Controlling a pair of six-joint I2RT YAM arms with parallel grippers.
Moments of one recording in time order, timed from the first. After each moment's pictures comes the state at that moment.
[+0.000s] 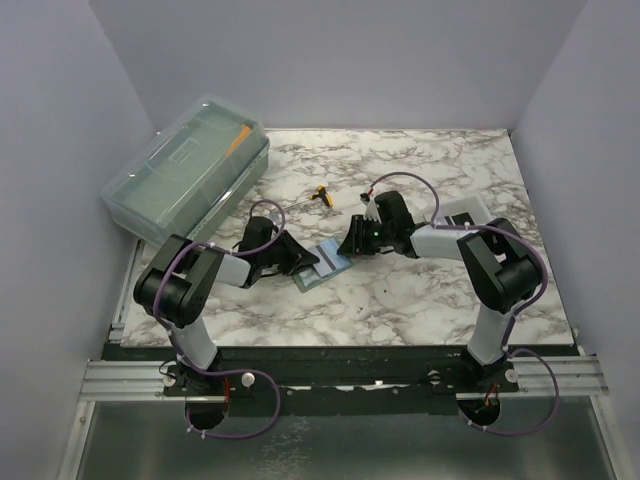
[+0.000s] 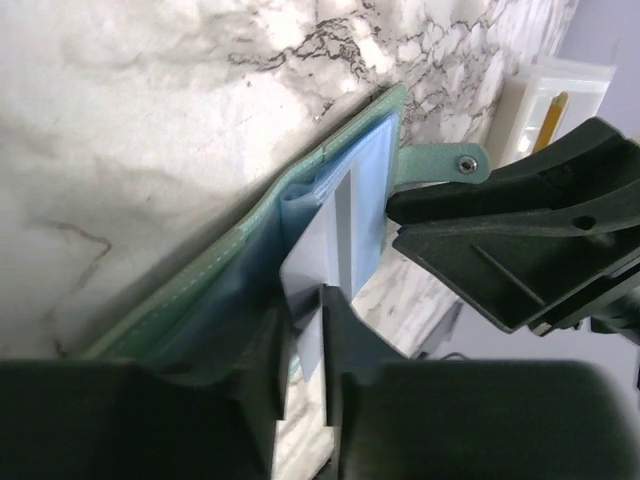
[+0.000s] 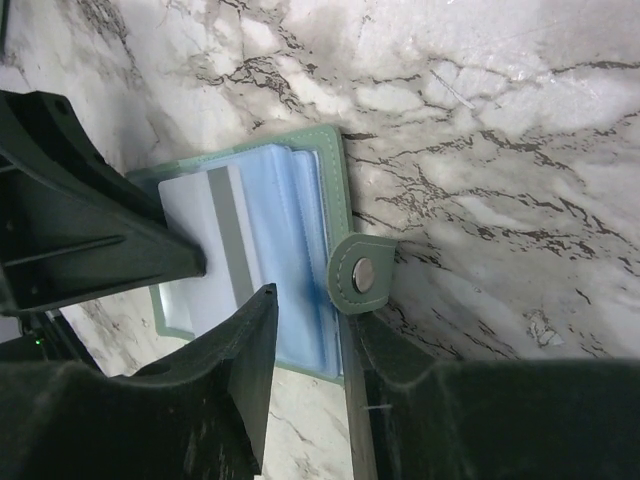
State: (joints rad) left arm -0.39 1.74 0.57 0.55 0.47 -1.12; right arm 0.51 1.85 0.93 0.16 -0.44 0.52
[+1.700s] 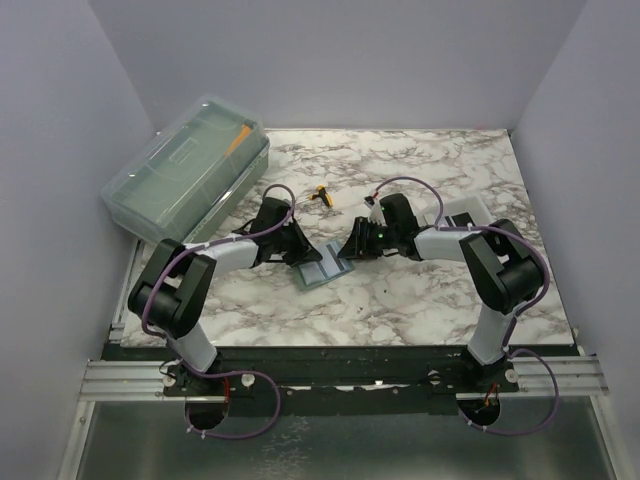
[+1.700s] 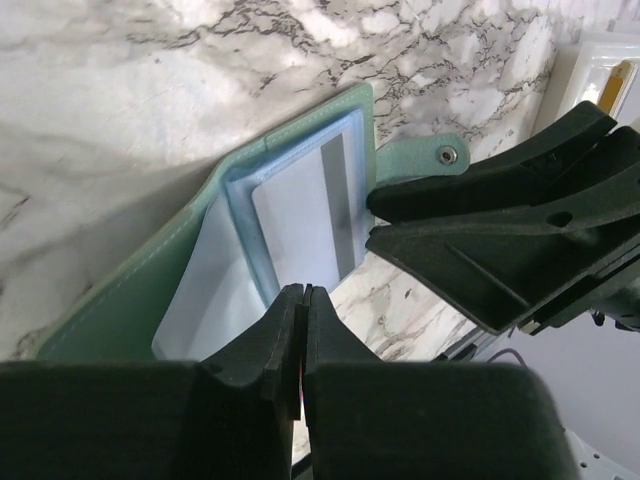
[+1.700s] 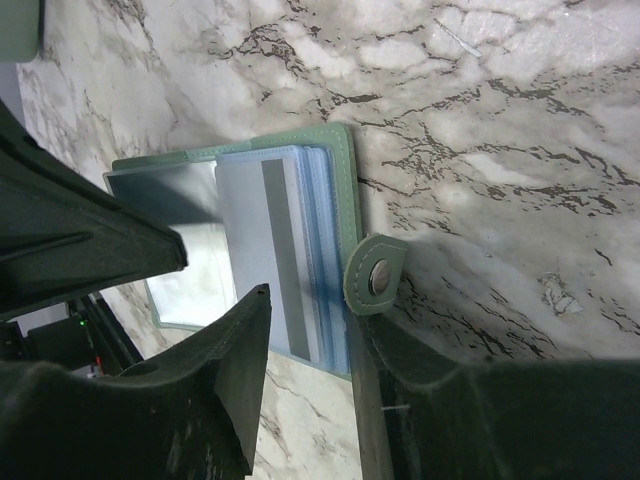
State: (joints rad) left arm -0.47 1.63 0.81 0.01 0.38 -0.96; right arm 0.49 1.84 0.89 0.19 -0.53 0.58
